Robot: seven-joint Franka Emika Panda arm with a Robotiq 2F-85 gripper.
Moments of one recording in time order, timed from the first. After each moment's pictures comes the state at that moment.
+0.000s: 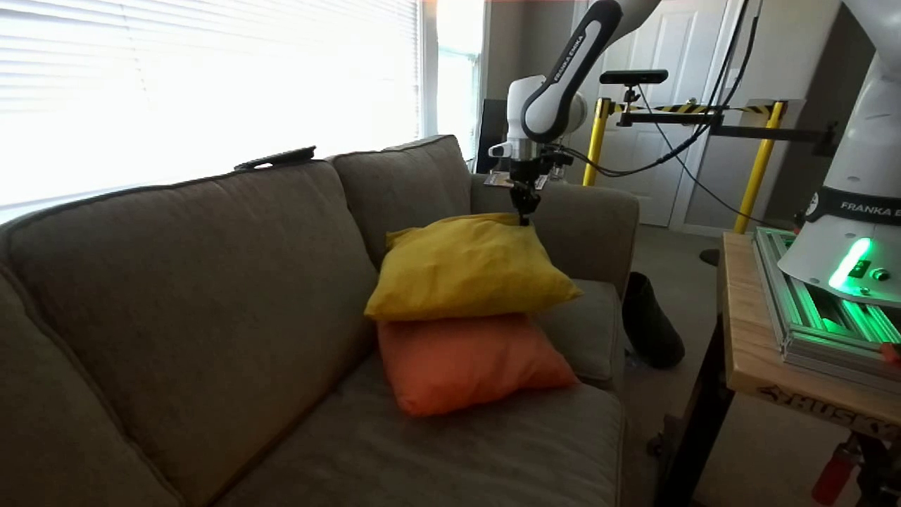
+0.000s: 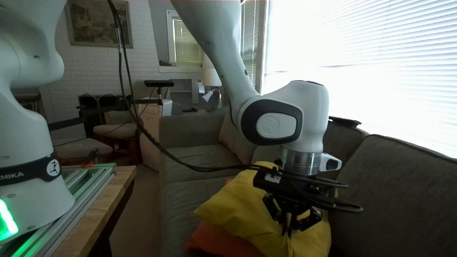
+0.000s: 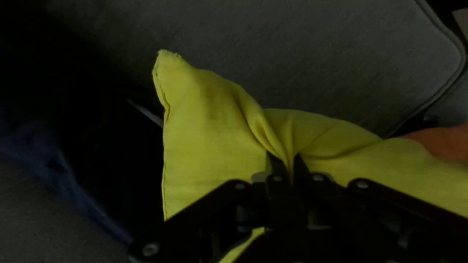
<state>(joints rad) -0.18 0.65 -0.01 -2.01 -0.15 2.63 -0.92</state>
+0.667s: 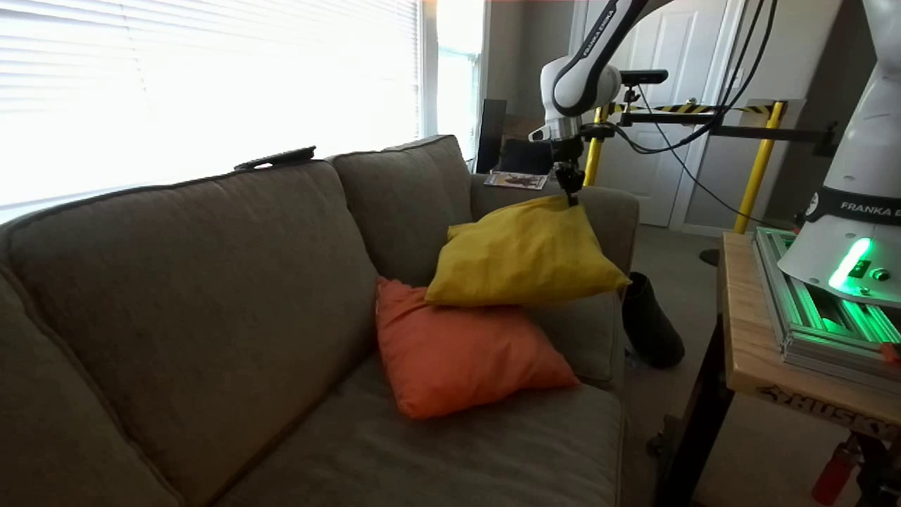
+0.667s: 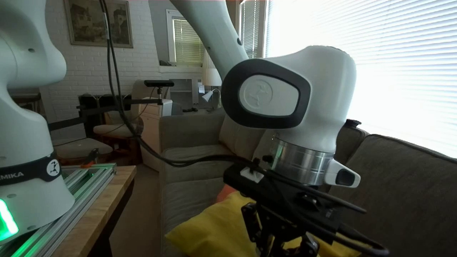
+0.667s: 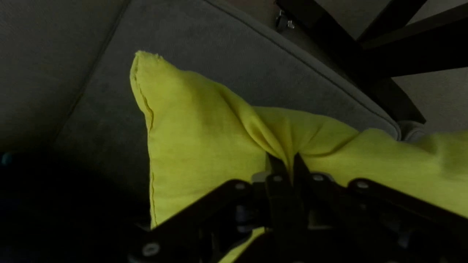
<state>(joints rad) -0.27 0.48 -0.10 -2.11 -0.17 2.41 -0.95</state>
